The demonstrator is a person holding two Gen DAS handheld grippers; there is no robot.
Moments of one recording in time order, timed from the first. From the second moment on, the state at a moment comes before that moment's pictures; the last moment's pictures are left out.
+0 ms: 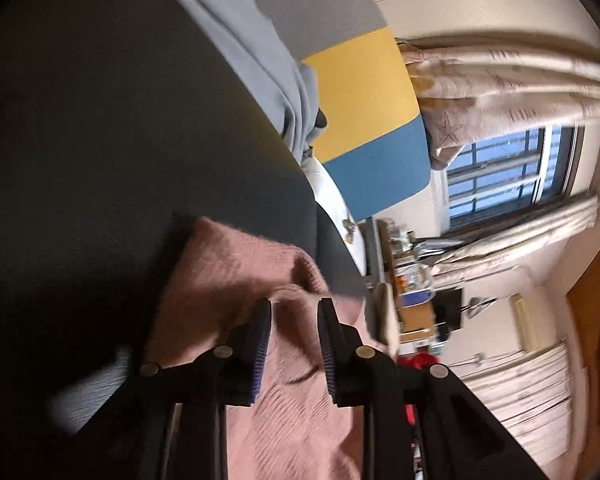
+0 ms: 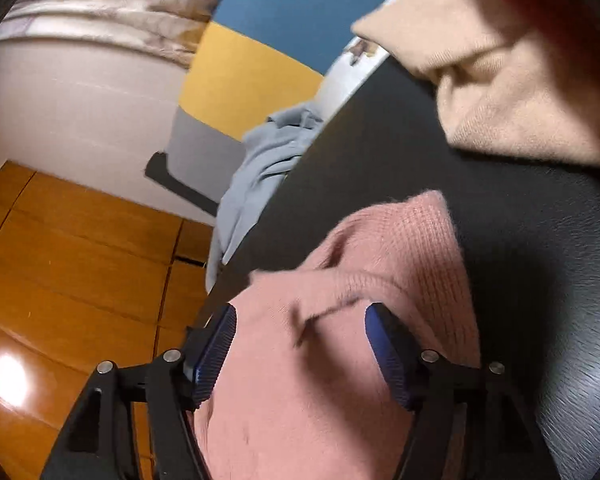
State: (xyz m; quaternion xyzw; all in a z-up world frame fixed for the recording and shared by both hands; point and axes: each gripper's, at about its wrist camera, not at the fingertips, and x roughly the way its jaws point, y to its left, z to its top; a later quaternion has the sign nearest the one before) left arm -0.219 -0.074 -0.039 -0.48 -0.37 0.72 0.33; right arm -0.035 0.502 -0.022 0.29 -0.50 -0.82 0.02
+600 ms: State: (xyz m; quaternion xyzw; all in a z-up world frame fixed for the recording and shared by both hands) left arm -0.190 -0.041 -0.004 -0.46 -0.08 0.82 0.33; right arm -0.126 0.393 -0.007 0.44 0.10 -0.89 -0.10
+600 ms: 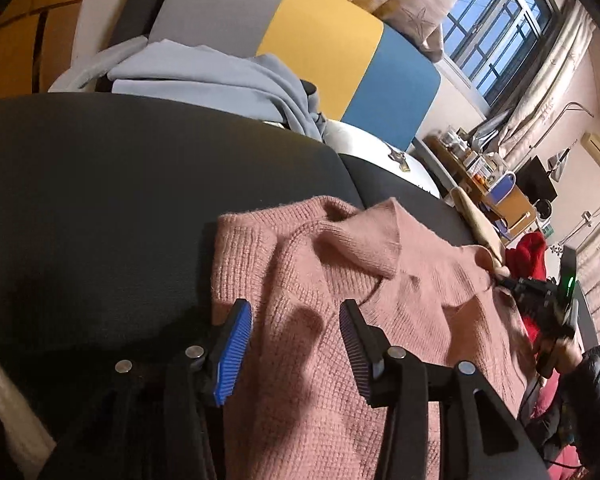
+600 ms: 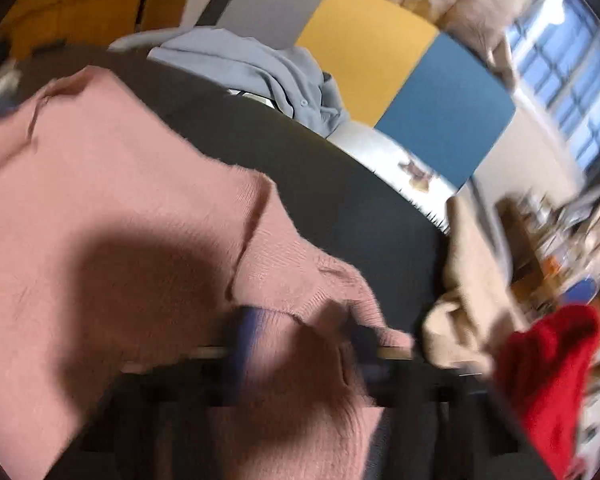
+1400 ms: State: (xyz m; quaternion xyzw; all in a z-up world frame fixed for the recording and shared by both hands) left arm -0.259 0.007 -0.010 -0.48 -0.02 0.82 0.32; right arm -0.089 0.416 -0.017 0.35 -0.11 -0.93 -0.10
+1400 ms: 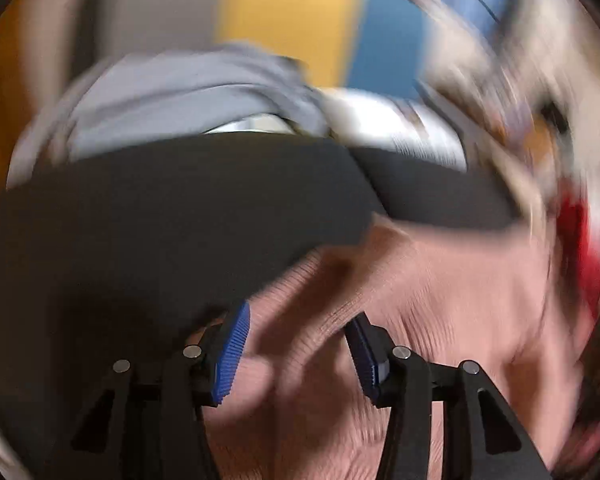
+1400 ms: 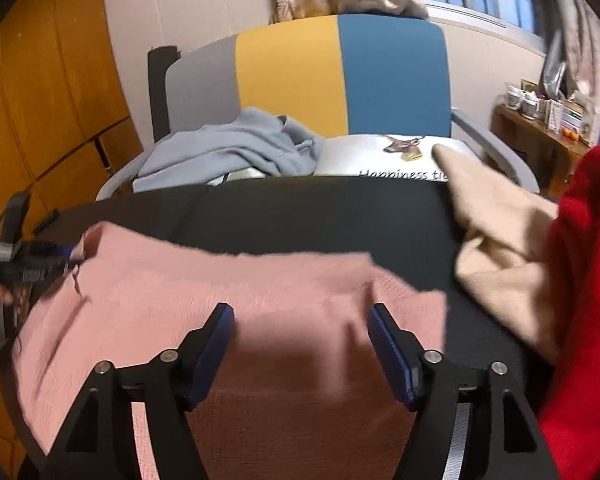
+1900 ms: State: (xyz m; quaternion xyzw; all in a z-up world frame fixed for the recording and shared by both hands) left arm -0.150 0.027 0.013 -0.37 0.15 0.80 0.44; right arm -0.087 0.434 -0.045 0.35 -0.19 -0.91 -0.08
